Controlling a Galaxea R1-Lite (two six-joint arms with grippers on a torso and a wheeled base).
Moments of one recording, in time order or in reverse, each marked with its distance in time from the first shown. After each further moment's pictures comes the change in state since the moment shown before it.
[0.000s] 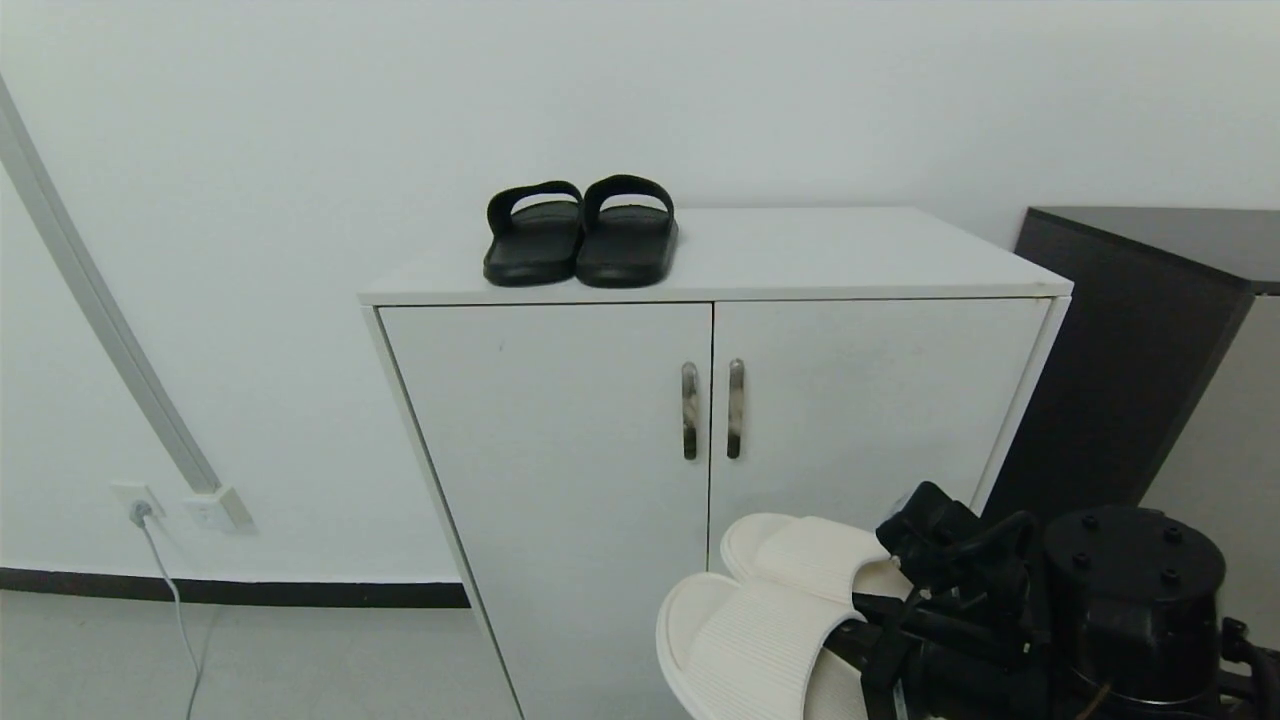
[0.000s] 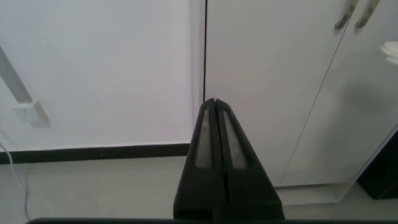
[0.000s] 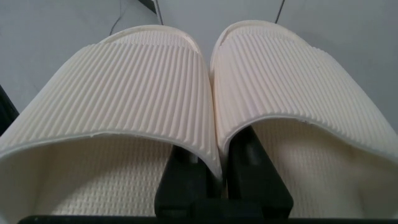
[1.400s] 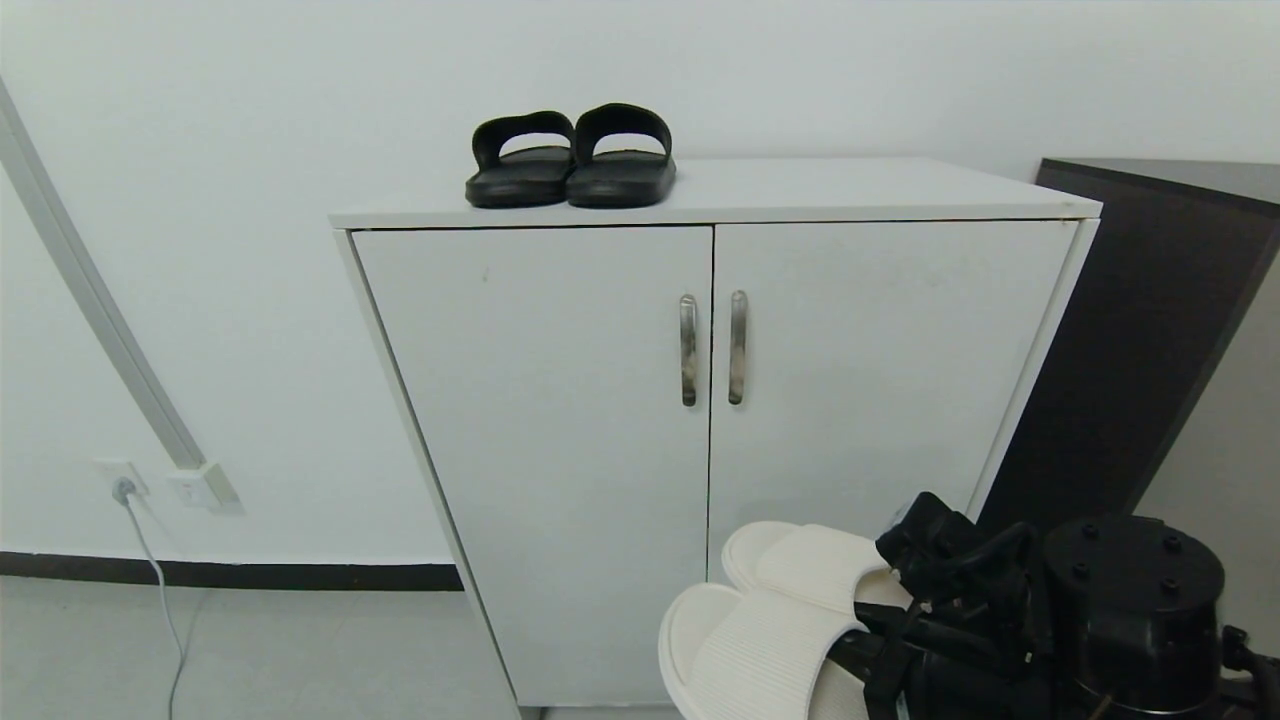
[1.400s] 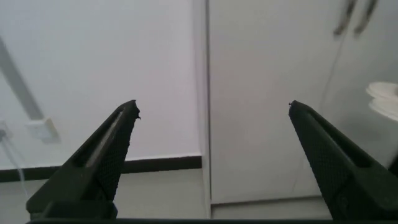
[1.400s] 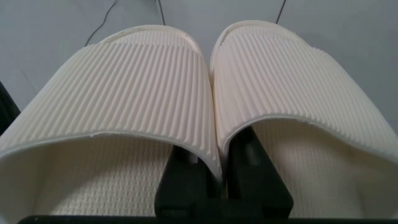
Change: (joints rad) left arm -0.006 0.190 -0.207 0.002 -0.071 0.060; right arm 0.000 0.000 0.015 -0.001 0.002 -0.013
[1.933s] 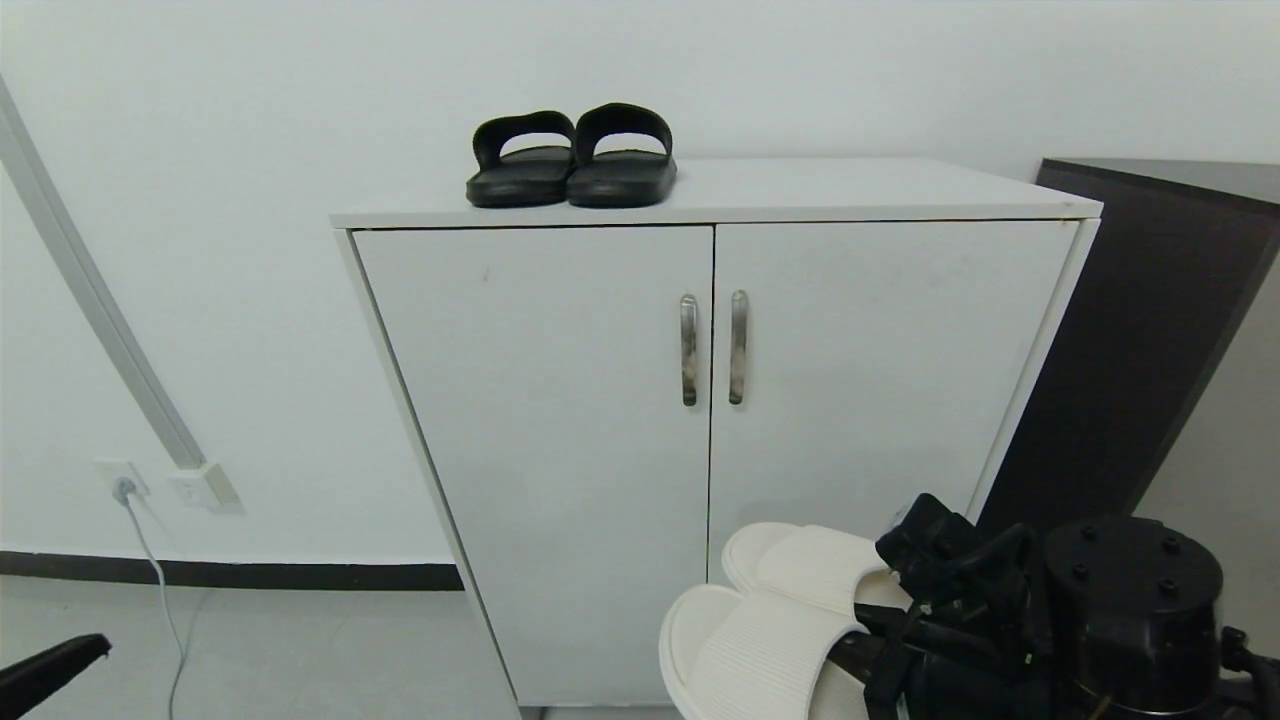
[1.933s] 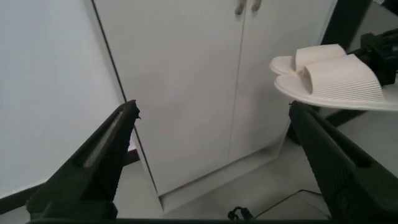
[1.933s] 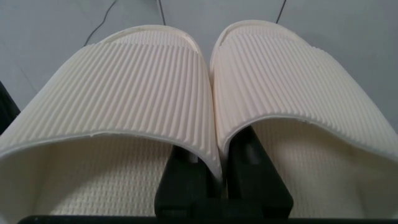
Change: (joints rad) left arm -0.006 0.319 -0.056 -0.134 -0.360 -0.002; right arm 0.000 0.001 0.002 0.000 0.001 0.000
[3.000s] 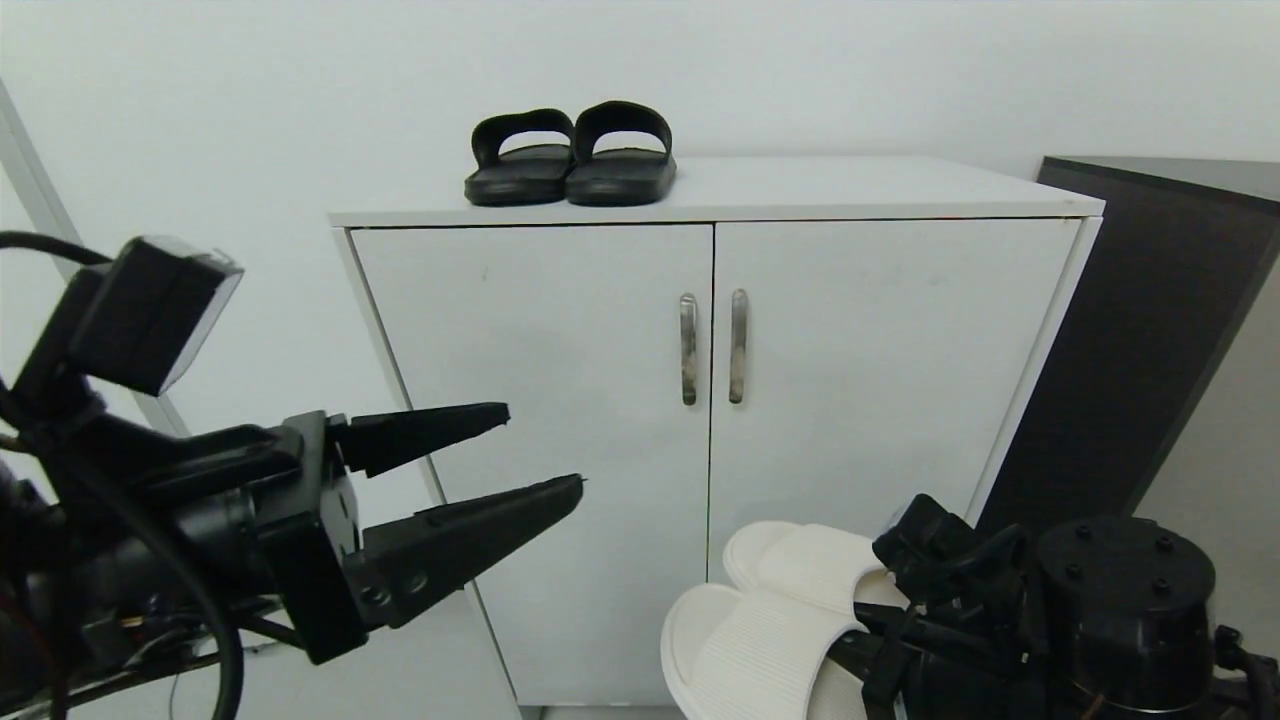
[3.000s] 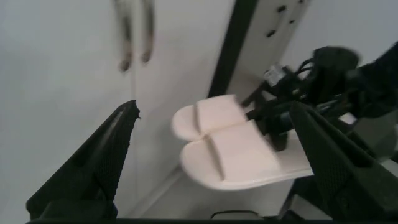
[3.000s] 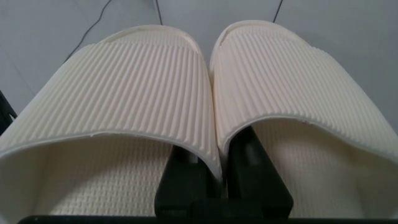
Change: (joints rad) left arm -0.567 0.676 -0.329 -0.440 0.066 -0.218; right arm -0.001 0.008 -0.002 0.000 -0.006 -0.013
